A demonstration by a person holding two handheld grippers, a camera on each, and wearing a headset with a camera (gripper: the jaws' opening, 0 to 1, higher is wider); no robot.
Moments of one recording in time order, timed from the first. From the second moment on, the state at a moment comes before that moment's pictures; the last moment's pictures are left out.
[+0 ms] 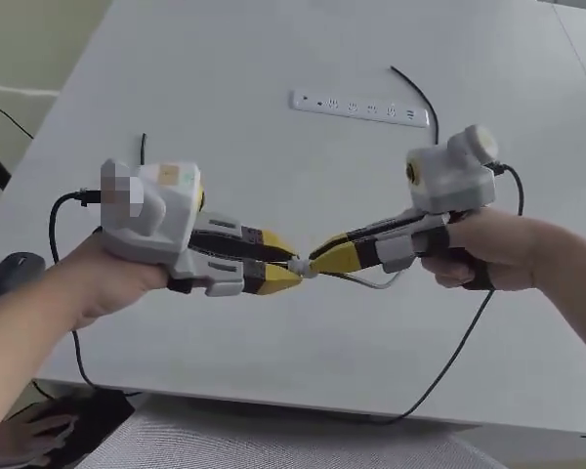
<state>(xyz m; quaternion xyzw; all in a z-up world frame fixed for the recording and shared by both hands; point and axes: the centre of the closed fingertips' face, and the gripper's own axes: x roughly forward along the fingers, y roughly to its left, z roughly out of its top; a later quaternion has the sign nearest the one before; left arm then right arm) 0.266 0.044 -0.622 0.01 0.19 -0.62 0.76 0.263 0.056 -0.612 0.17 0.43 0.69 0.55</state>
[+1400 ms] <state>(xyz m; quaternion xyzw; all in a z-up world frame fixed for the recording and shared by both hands) 0.266 0.047 -0.619 -0.08 0.23 -0.60 0.76 0.257 0.055 -0.622 -0.34 0.13 0.67 0.65</state>
